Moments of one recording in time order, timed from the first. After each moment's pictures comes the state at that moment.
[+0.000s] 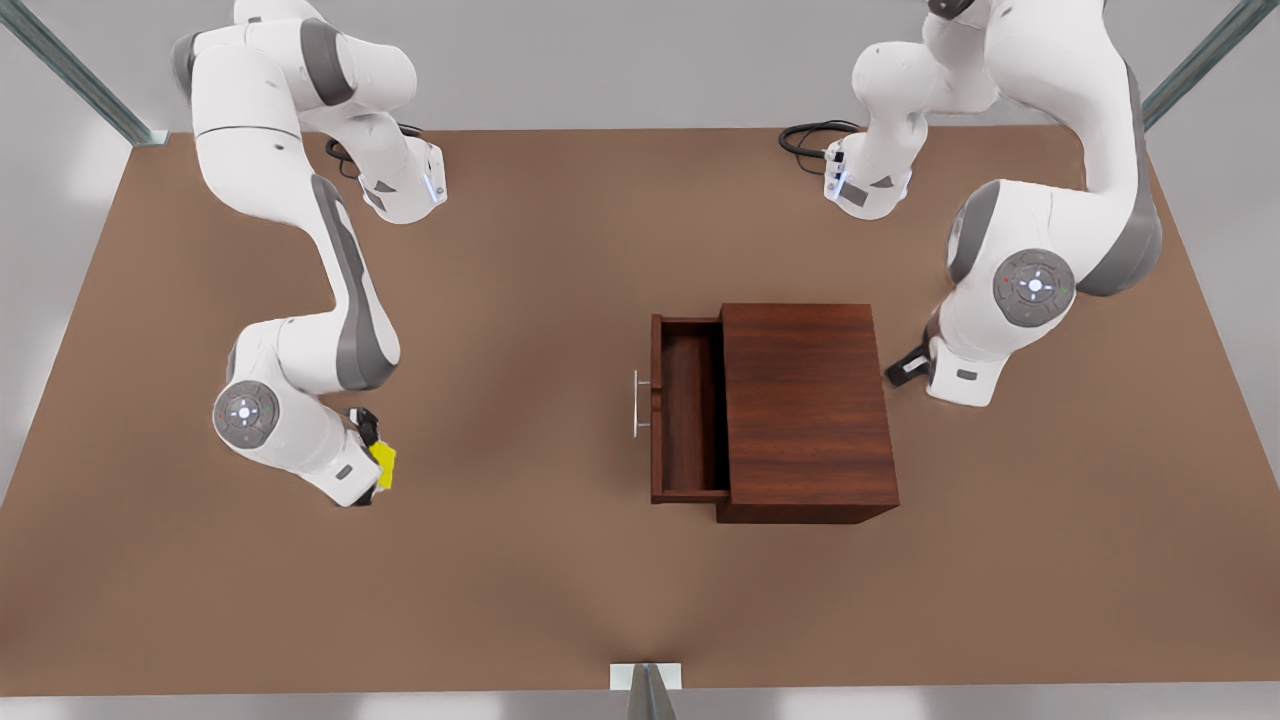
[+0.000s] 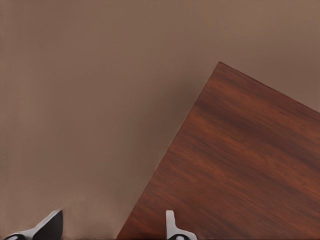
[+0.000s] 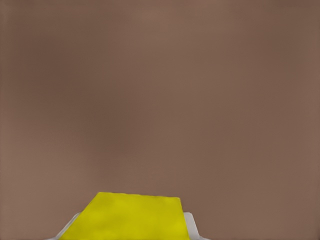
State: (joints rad) left arm -0.14 0.15 -0.08 -1.61 0.10 1.54 -0.74; right arm 0.23 0.50 -0.04 -1.46 0.07 1.92 -1.46
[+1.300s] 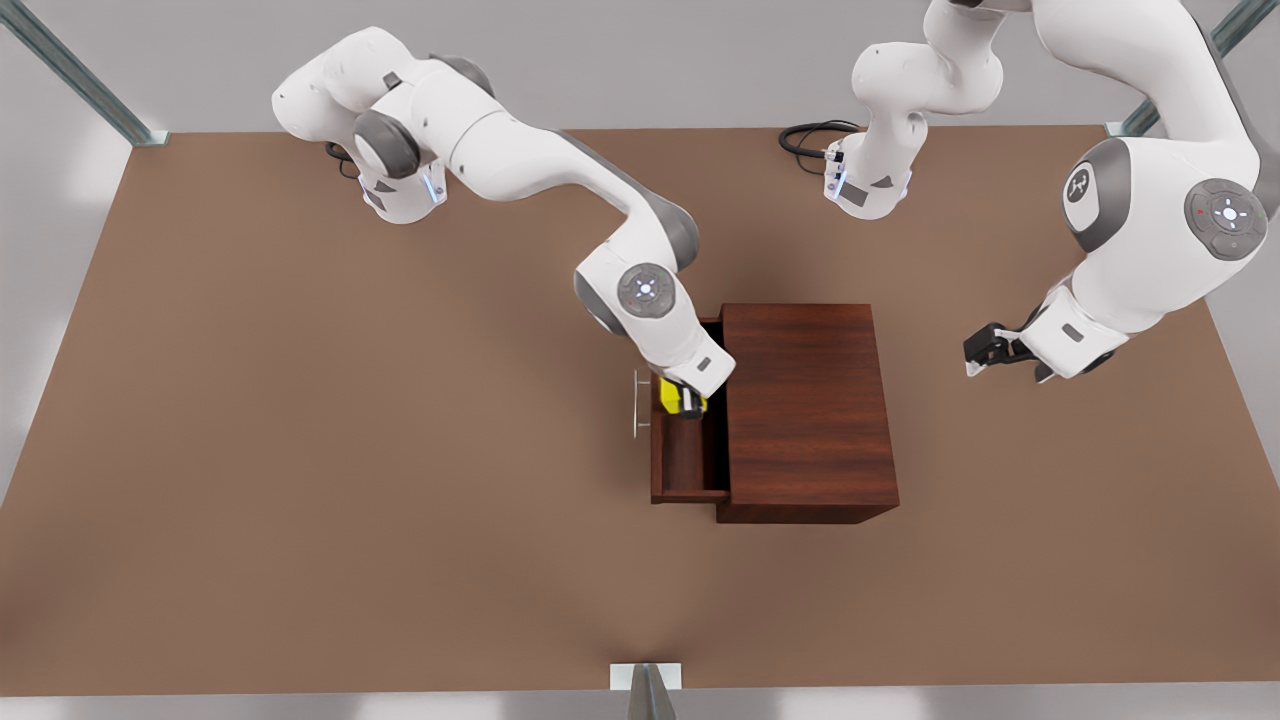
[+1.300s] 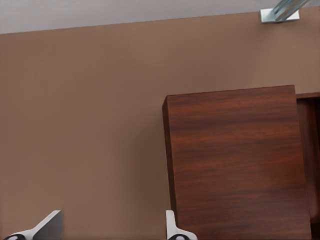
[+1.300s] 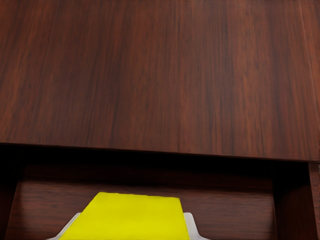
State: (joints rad) left arm -0.14 0.12 0.08 -1.54 -0.04 1.69 0.05; right arm 0.83 0.90 -0.05 -0.89 0.21 1.99 -0.87
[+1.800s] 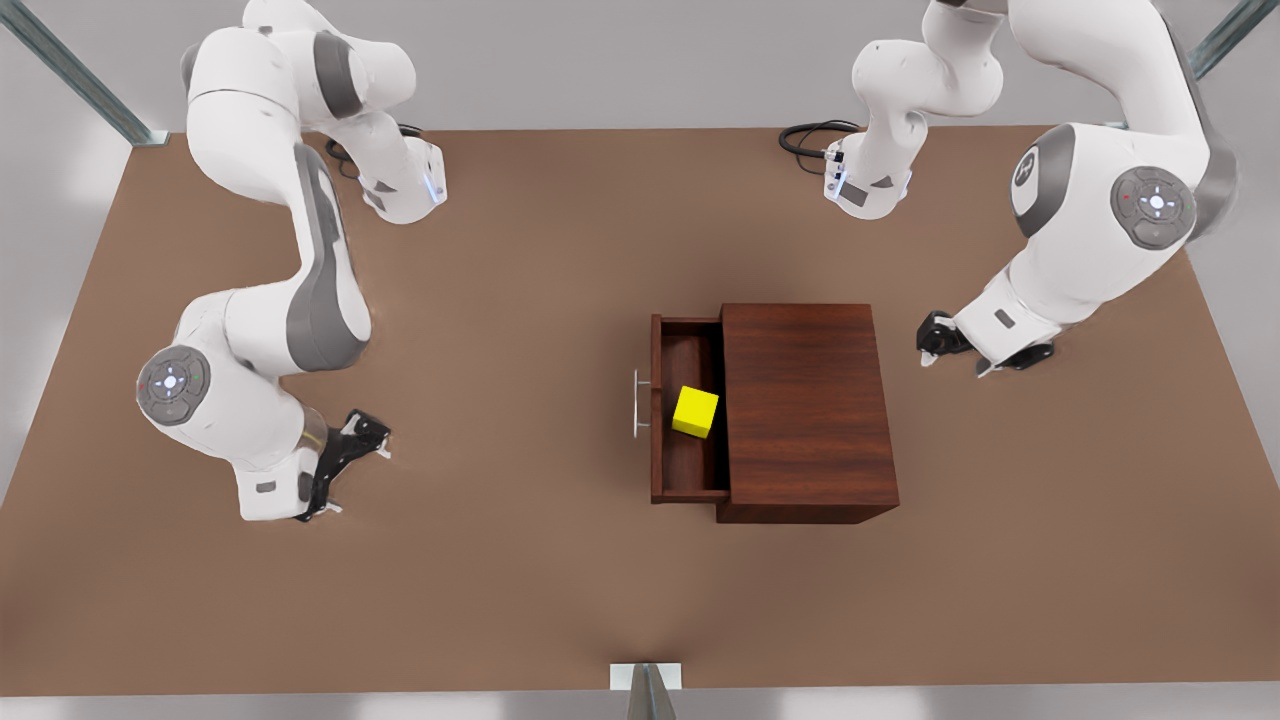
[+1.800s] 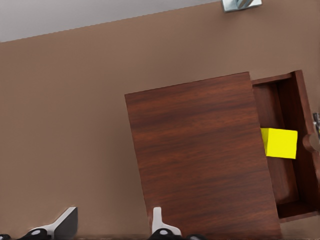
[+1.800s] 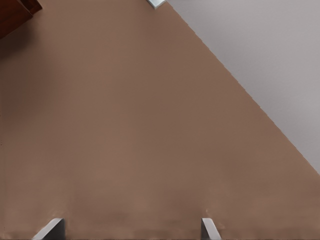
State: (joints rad) left arm -0.27 0.15 0.07 -1.47 -0.05 1.62 0.01; right arm 0.26 0.46 -0.16 -1.34 0.17 1.78 -0.76
